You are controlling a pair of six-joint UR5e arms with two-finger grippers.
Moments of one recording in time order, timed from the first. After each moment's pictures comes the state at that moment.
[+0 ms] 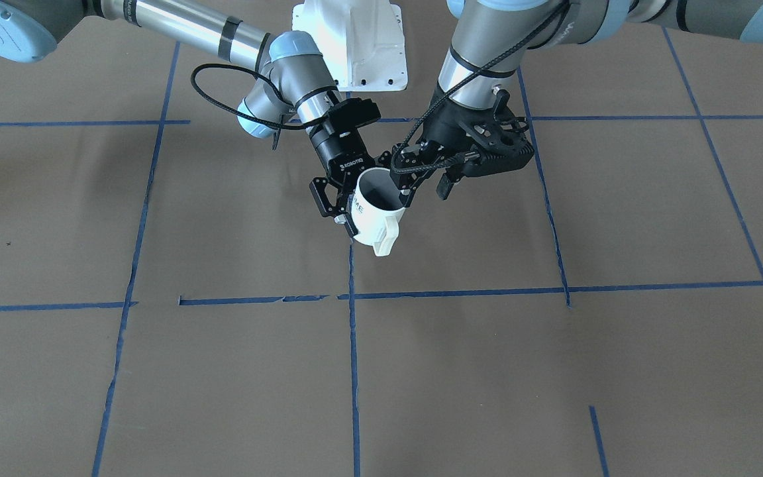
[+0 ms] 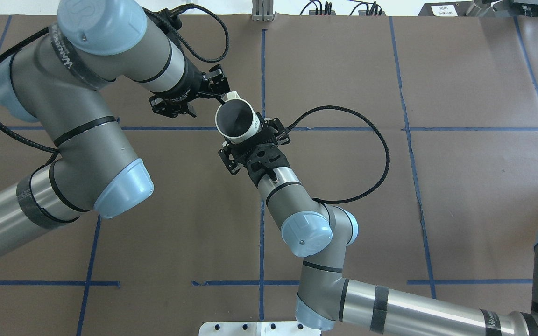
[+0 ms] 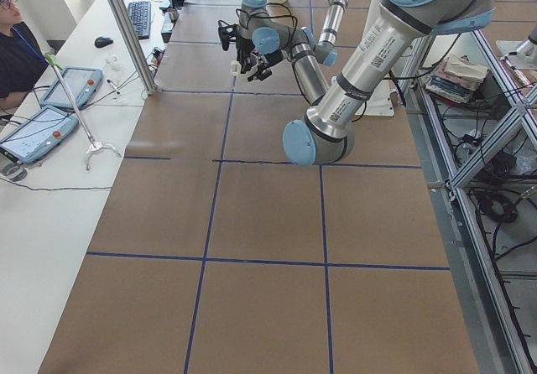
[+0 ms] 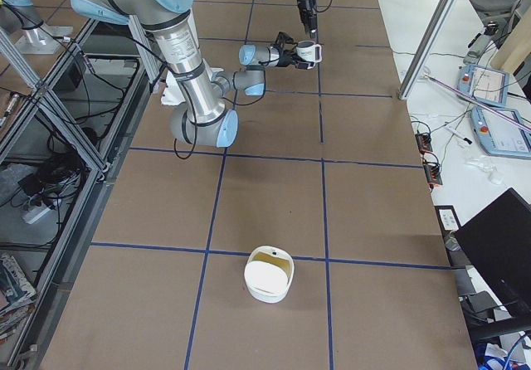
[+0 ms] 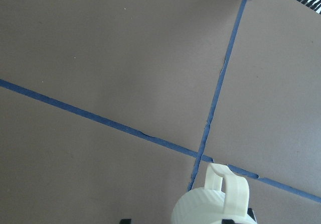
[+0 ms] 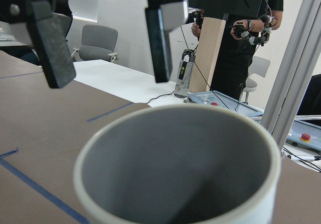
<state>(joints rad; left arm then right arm) -0.73 -2.29 -1.81 -1.59 -1.94 -1.50 0.29 -0.84 1.29 -0.40 0.83 0.47</state>
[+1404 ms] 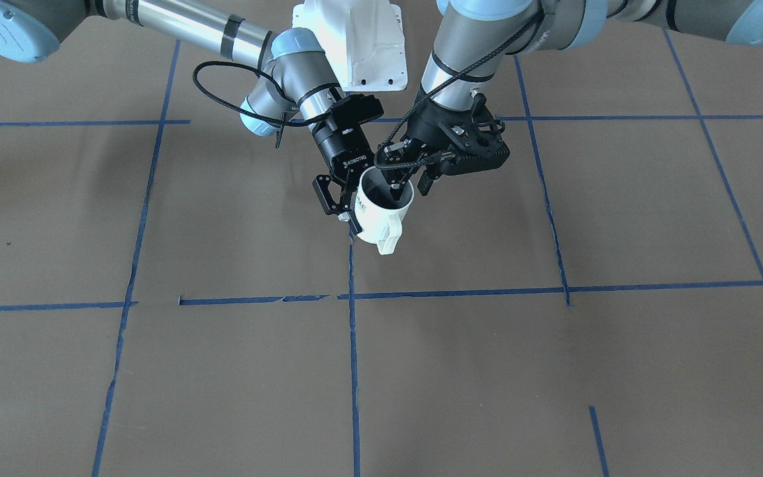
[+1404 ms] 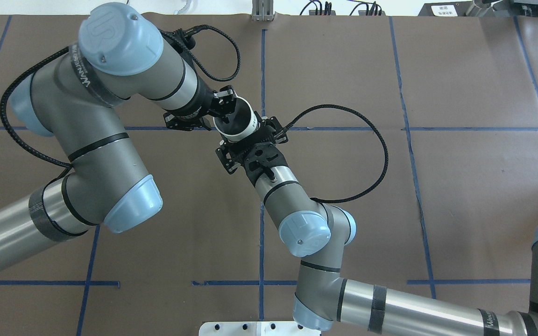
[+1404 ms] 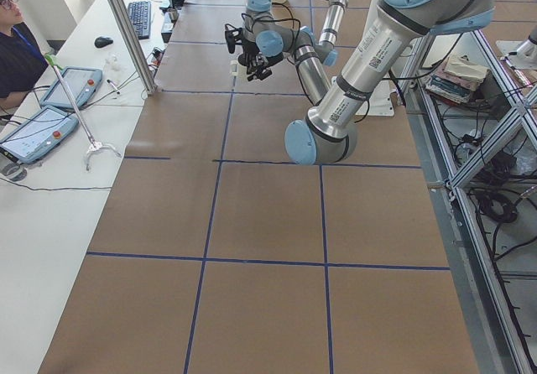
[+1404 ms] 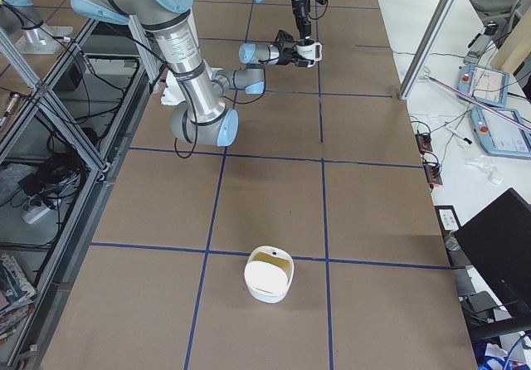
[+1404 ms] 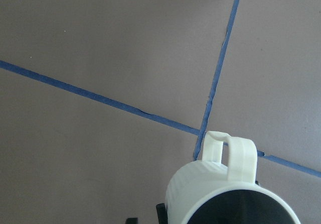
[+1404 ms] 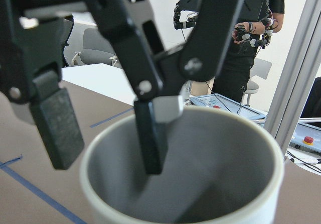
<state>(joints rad) -0.69 -2.29 -1.80 -1.61 -1.94 -1.51 0.29 -0.83 1.30 -0.40 0.83 0.47</state>
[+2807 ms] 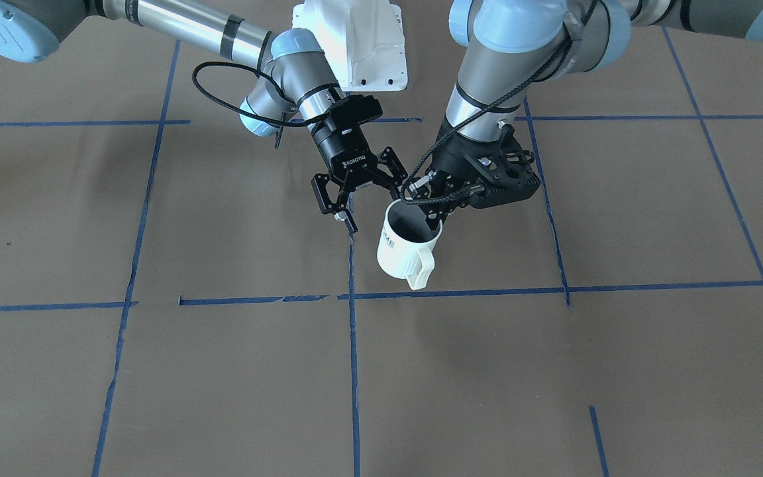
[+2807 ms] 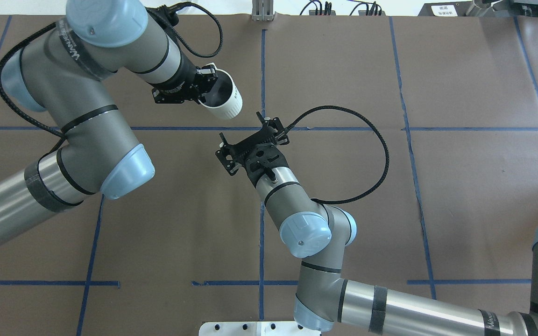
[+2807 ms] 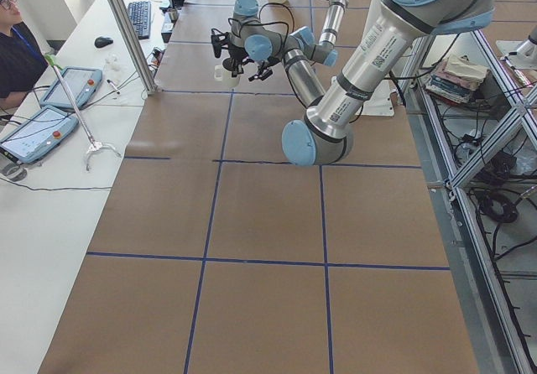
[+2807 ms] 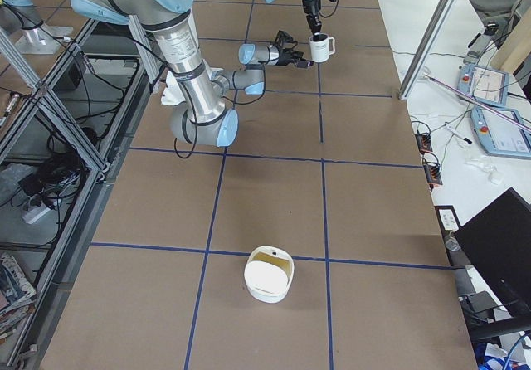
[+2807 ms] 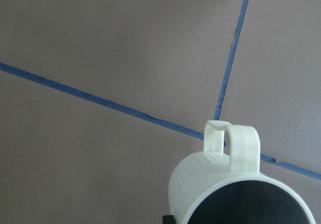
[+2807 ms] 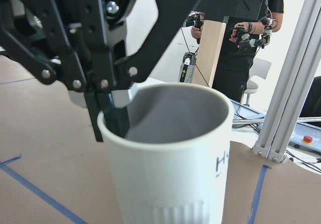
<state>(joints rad) -0.79 -2.29 -1.72 -1.64 -1.94 -1.43 0.29 -0.84 1.30 -0.39 0.82 0.48</state>
